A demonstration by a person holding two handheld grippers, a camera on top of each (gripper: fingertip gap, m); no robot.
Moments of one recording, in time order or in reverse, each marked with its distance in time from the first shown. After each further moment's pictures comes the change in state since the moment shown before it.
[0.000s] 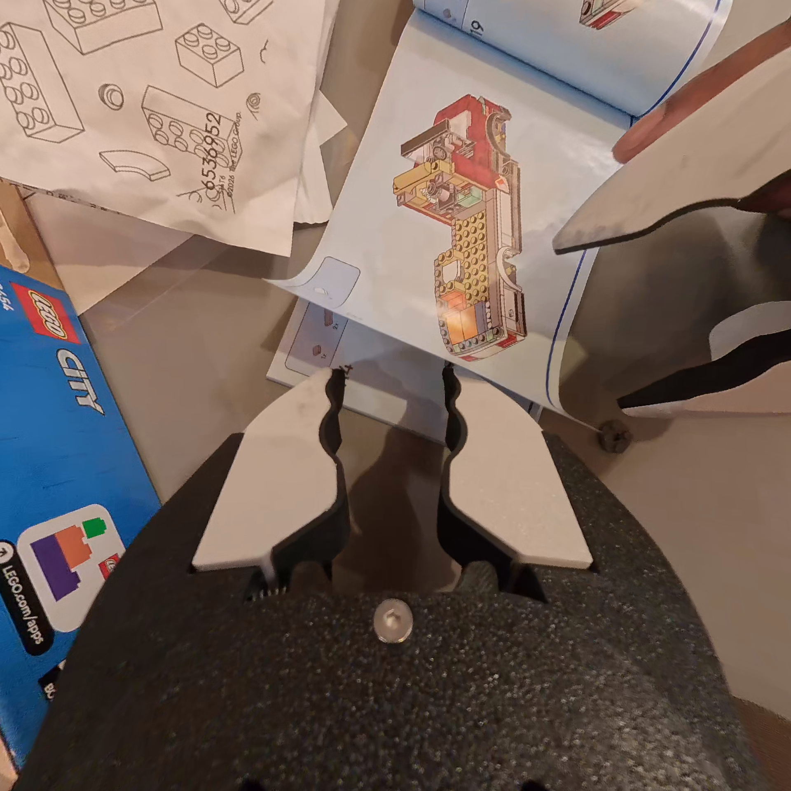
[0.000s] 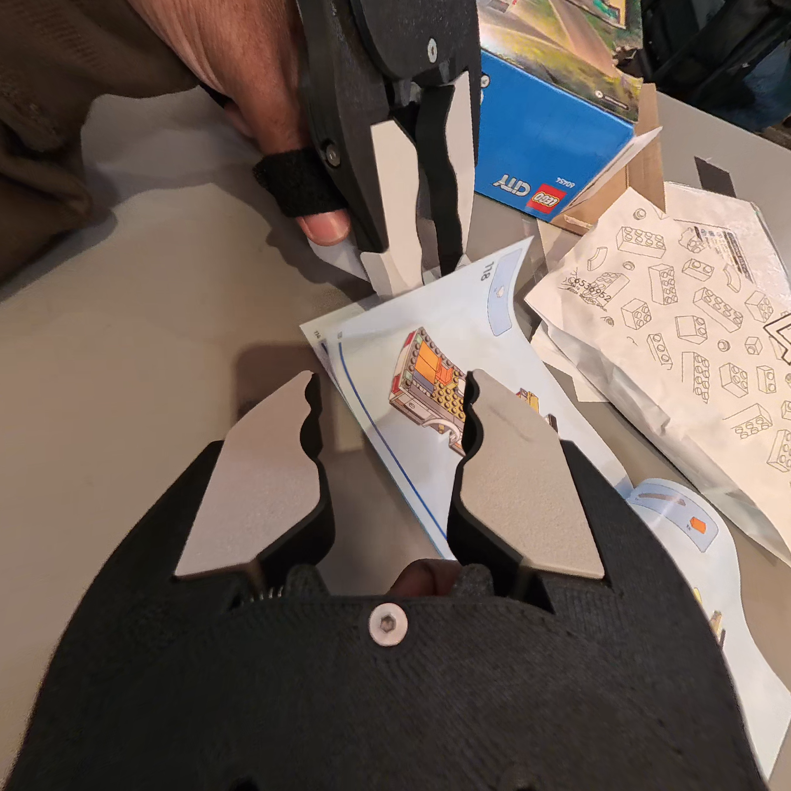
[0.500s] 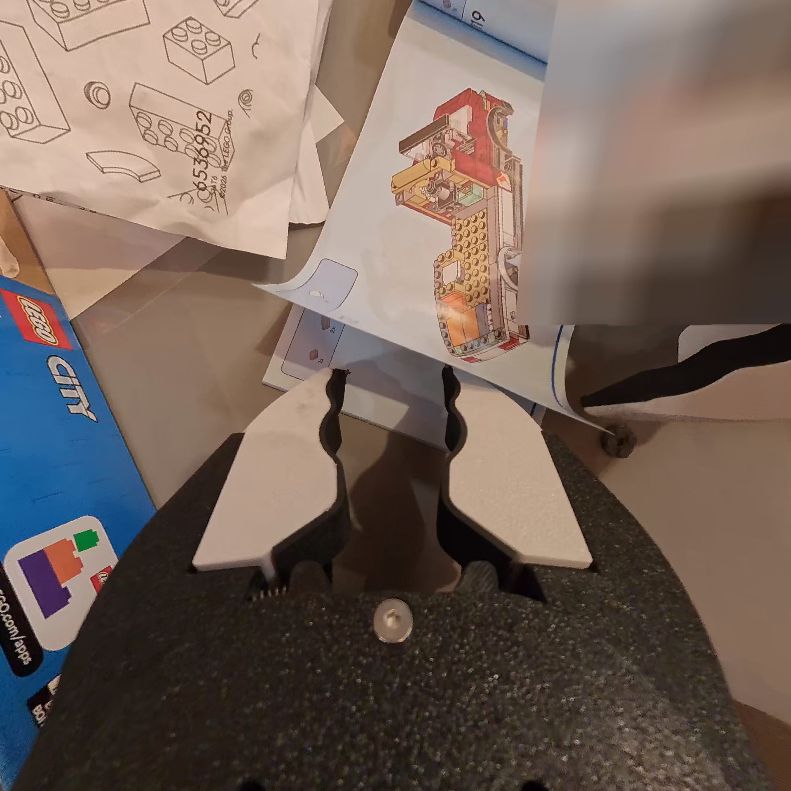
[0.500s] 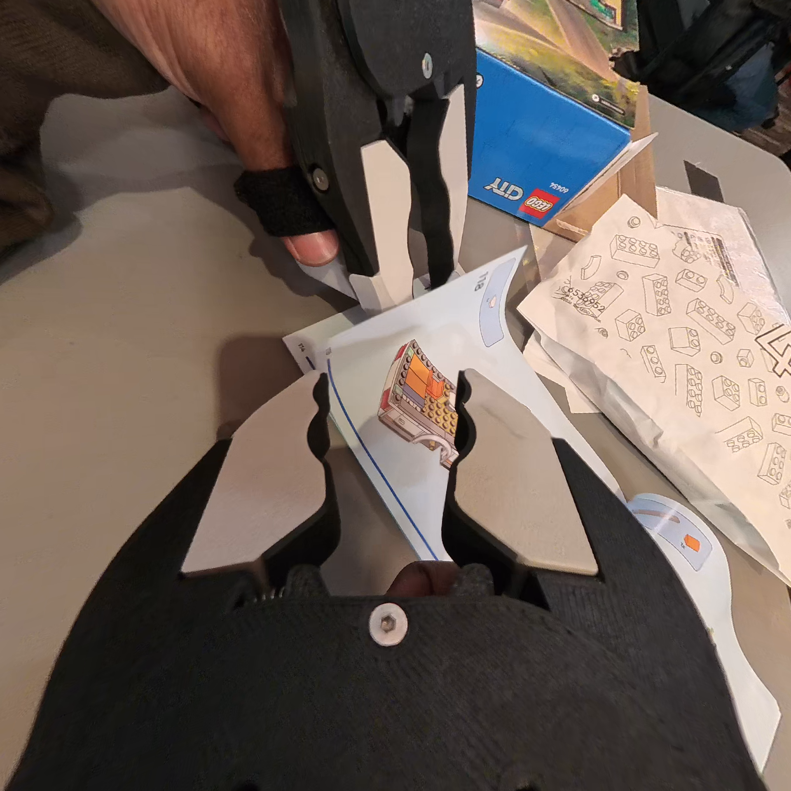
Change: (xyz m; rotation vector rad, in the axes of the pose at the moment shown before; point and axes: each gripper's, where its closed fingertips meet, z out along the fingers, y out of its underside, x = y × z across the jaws) left arm 0.000 0.000 0.004 -0.013 -0.004 0.005; right arm 0.006 -0.002 0.011 -0.012 0.031 -0.010
